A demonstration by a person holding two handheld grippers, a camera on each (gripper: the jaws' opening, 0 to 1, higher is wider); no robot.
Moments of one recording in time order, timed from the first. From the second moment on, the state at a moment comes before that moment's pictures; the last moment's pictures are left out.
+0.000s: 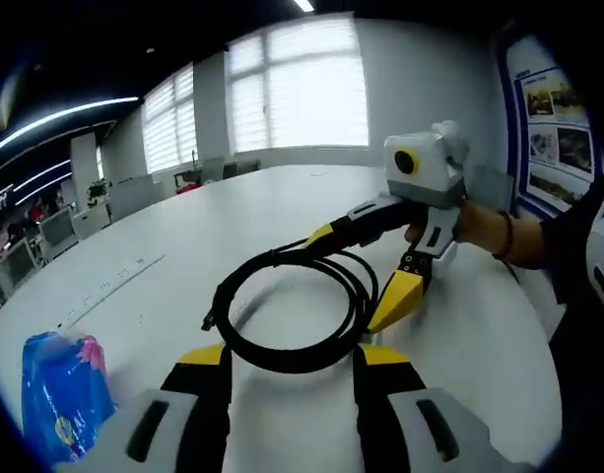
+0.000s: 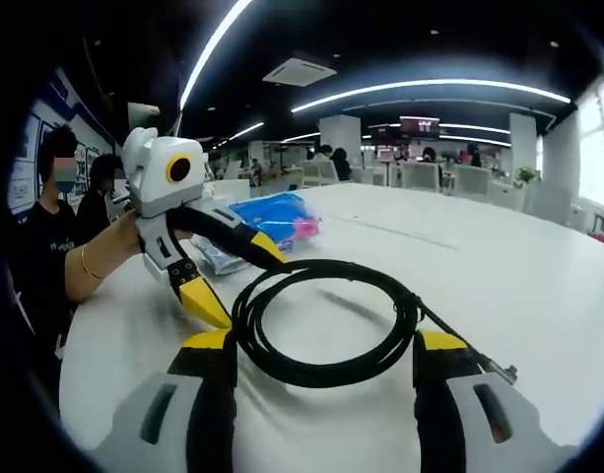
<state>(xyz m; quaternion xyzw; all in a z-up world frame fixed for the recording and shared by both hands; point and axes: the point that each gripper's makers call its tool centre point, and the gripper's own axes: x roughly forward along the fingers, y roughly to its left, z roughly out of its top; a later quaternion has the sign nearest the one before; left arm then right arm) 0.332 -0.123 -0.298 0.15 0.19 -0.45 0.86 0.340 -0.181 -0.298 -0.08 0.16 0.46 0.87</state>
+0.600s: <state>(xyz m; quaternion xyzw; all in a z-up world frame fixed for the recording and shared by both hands) 0.317 -0.118 -0.285 0.16 0.19 -0.45 0.86 0.322 -0.177 -0.288 -0.07 0.16 0.47 0.87</state>
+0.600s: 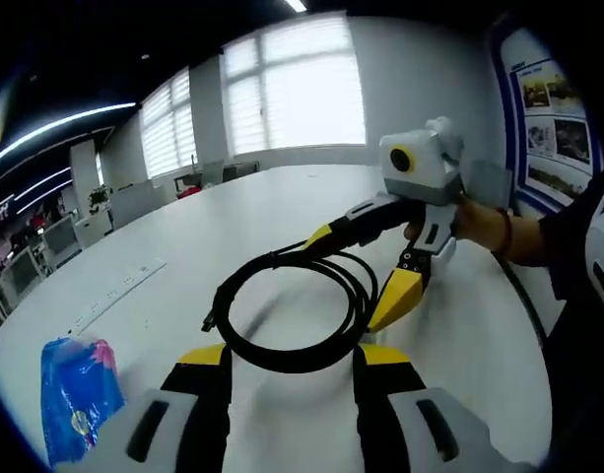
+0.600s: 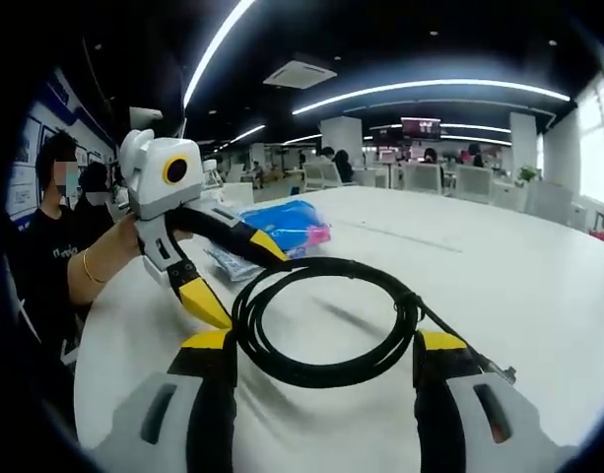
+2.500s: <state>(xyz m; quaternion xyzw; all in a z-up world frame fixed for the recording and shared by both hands) 0.242 -0.105 -0.286 0.16 0.18 -0.43 0.87 0.253 -0.163 -0.288 -0.07 0.17 0.49 0.86</state>
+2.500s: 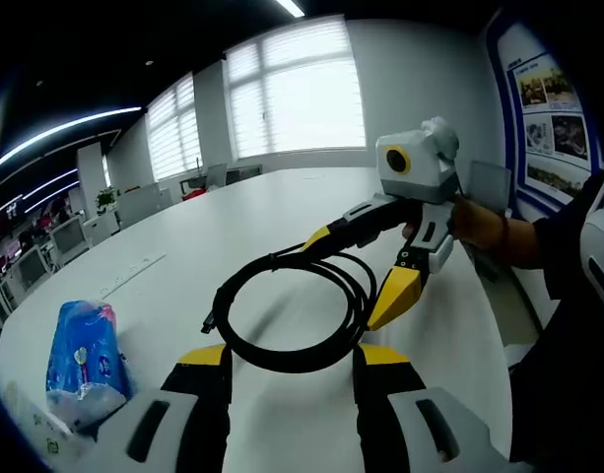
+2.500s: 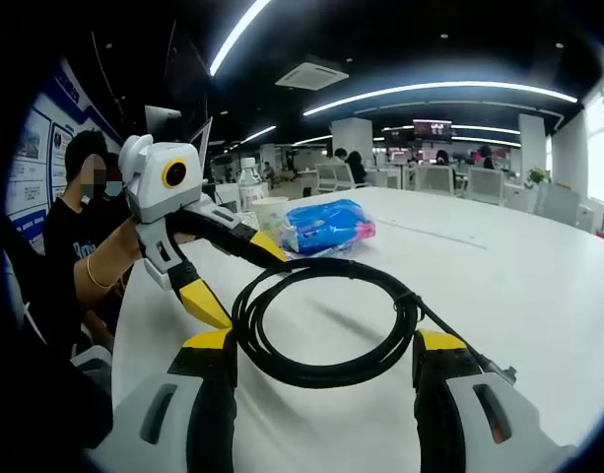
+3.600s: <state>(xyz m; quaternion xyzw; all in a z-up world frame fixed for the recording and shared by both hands) 0.233 -0.100 -0.323 0.16 0.21 -0.43 0.86 0.241 -0.161 -0.327 -0.08 0.19 0.49 0.84</state>
